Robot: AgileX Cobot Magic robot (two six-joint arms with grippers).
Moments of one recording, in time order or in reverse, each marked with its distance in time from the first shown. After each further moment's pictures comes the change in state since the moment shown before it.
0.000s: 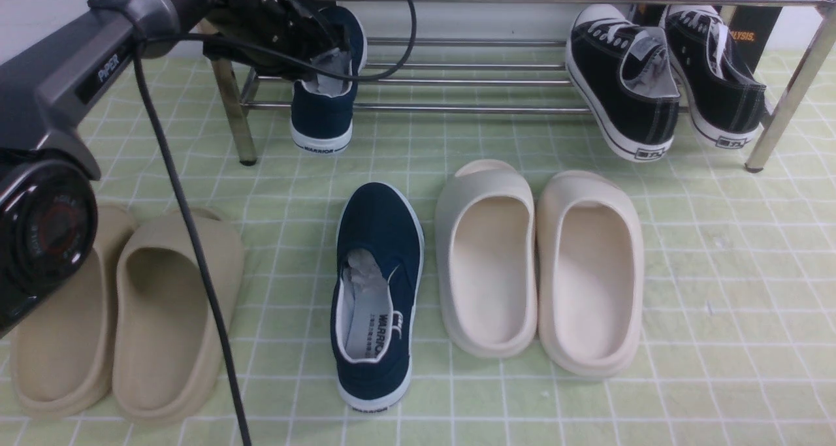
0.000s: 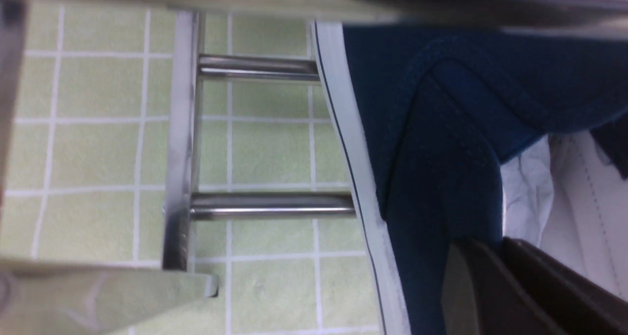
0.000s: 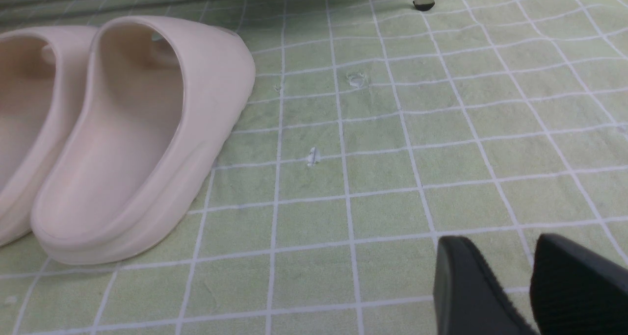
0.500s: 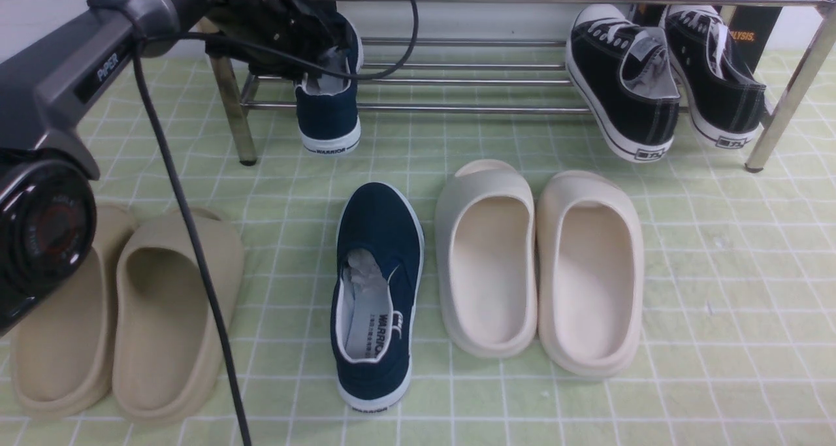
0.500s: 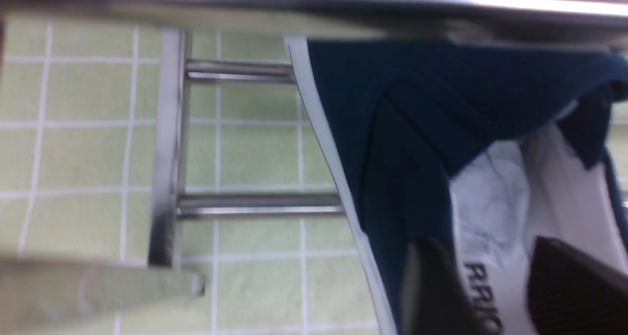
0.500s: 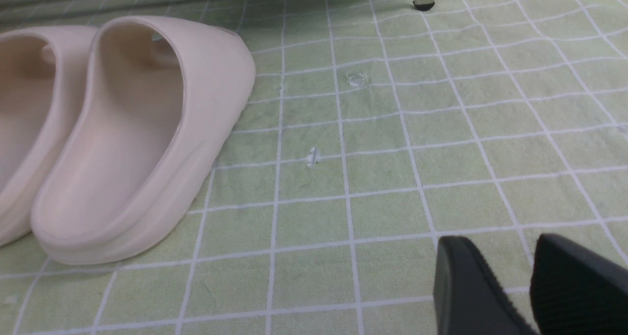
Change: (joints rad) right arm 0.000 0.000 0.000 0.000 0.000 0.000; left arm 0.000 -0.020 0.000 -0.022 0.022 -0.020
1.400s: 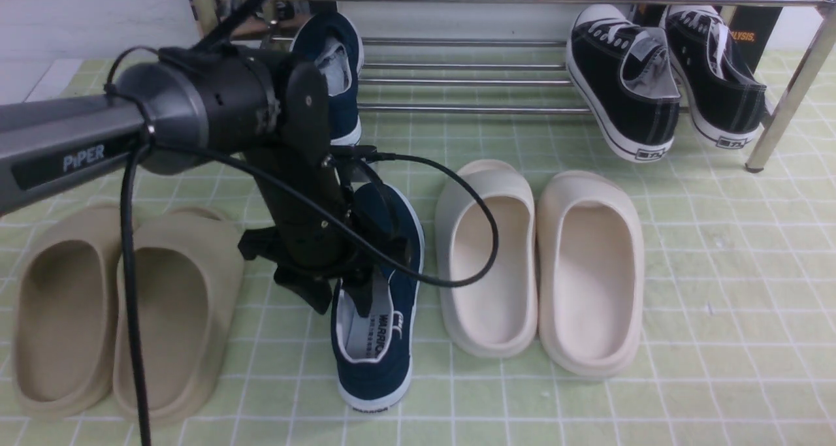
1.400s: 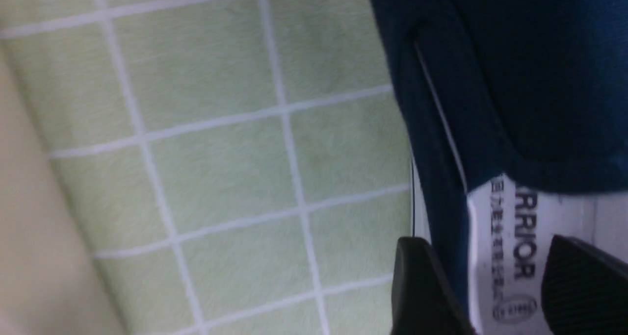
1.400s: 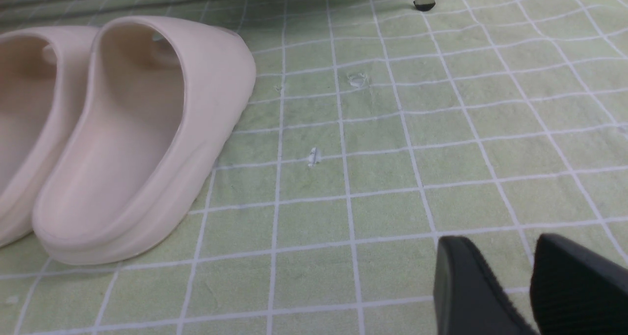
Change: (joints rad) right arm 0.000 0.000 0.000 0.000 0.000 0.000; left arm -0.236 -0.332 0.762 -0.076 0.184 -0.036
